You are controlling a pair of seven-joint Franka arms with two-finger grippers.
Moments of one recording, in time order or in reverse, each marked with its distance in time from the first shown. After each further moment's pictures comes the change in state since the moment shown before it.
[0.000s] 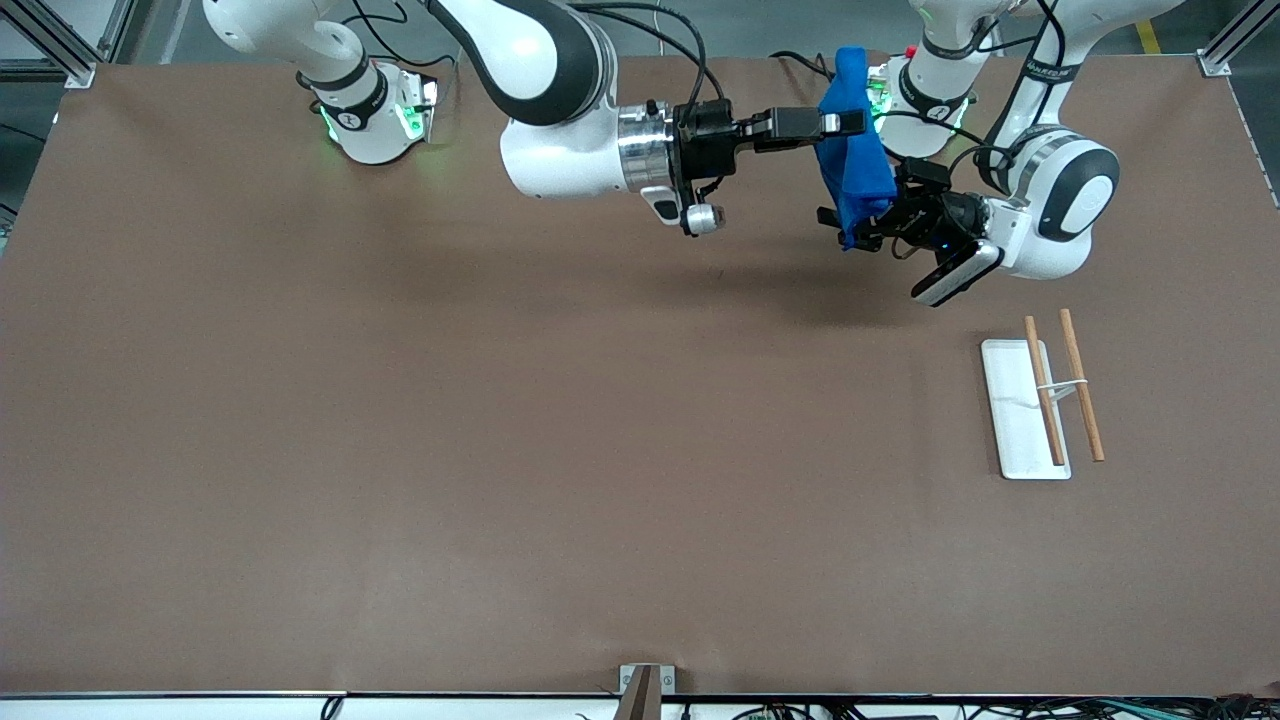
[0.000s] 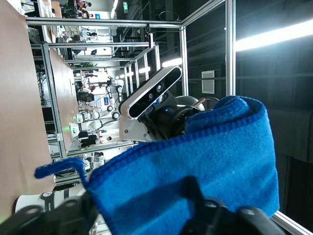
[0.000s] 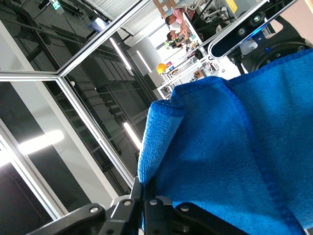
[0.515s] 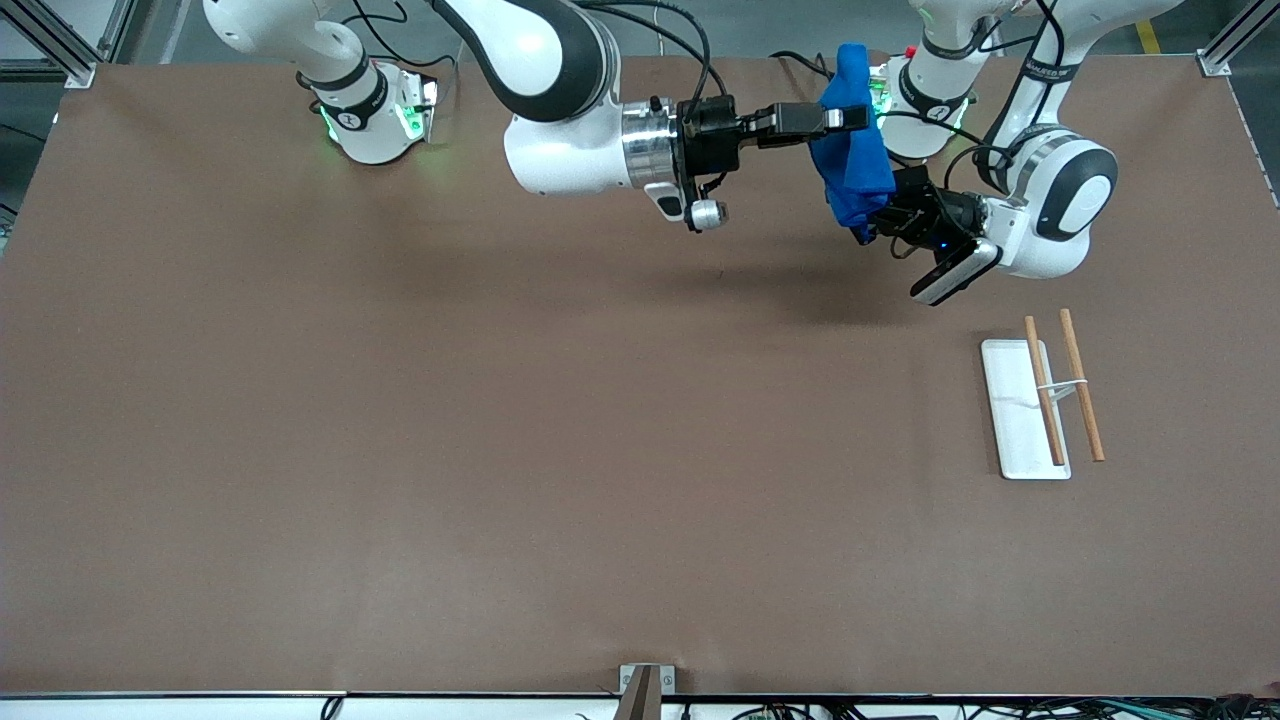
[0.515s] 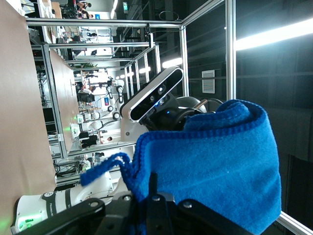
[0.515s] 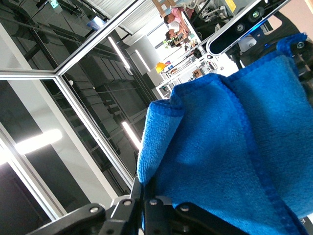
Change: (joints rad) left arm 0.001 0.000 0.000 -0.002 0.012 0.000 0.005; right arm 0.008 0.001 -0.001 0.000 0.000 0.020 -0.001
